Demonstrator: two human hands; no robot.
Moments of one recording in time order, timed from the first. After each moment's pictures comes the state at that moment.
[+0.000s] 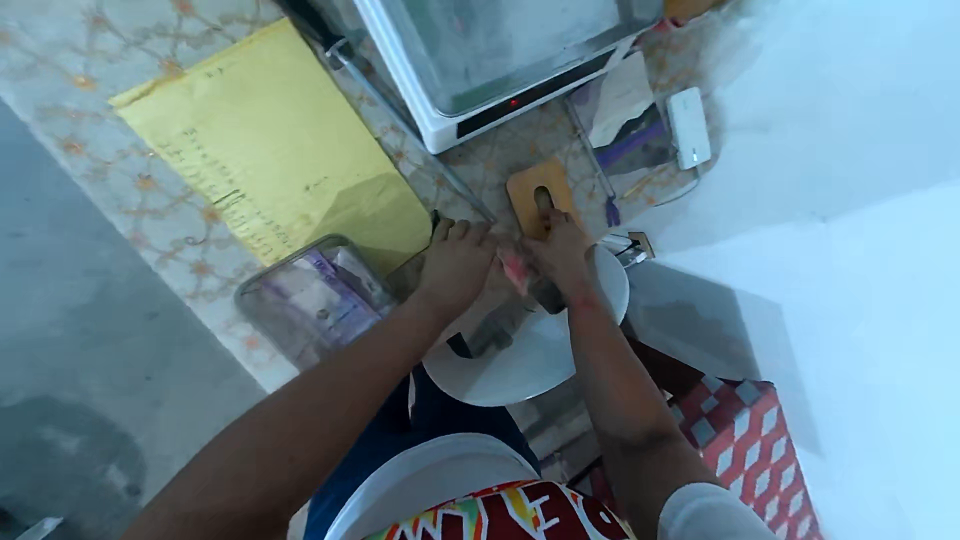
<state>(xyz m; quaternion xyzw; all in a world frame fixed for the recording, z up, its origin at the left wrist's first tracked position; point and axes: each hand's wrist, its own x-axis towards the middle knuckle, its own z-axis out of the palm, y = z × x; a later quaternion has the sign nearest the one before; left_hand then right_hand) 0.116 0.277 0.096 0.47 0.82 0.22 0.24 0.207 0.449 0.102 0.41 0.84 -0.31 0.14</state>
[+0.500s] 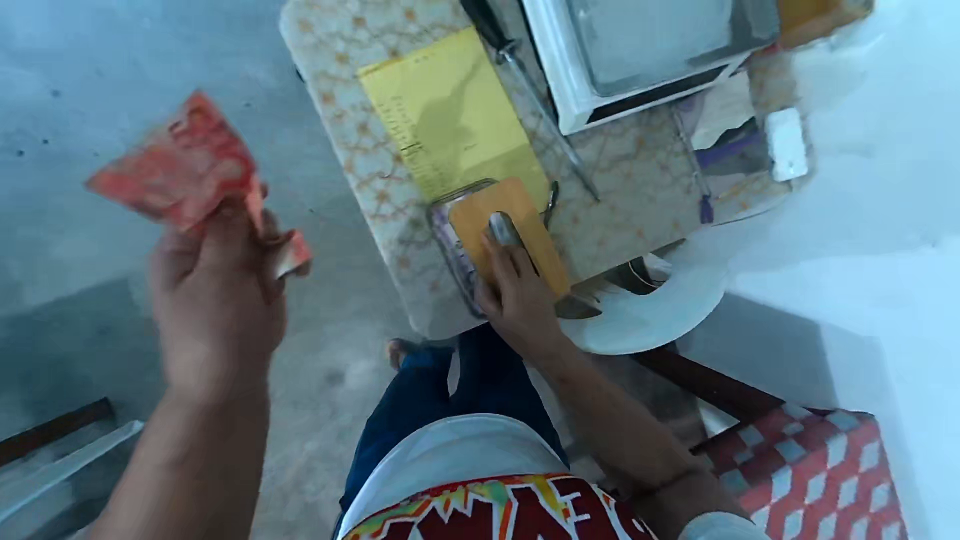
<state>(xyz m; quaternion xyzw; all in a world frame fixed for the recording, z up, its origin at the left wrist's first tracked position) 0.085 -0.061 0.232 -0.07 0.73 0.68 0.08 0.216 0.172 0.156 0.09 0.95 -0.31 -0.05</state>
